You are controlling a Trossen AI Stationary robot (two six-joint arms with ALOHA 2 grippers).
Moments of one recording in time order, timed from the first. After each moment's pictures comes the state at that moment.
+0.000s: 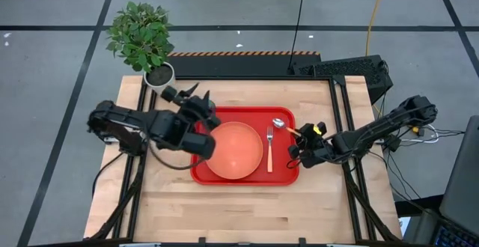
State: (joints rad) left arm -0.29 1.66 1.87 -1.55 -1.39 -0.80; right arm 0.36 1.13 0.52 -0.51 0.87 1.06
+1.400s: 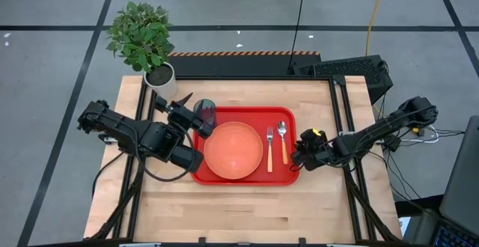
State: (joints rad) left arm -0.40 1.56 1.67 -1.55 -1.43 -1.05; right arm 0.38 1.13 0.42 -0.45 0.63 1.21
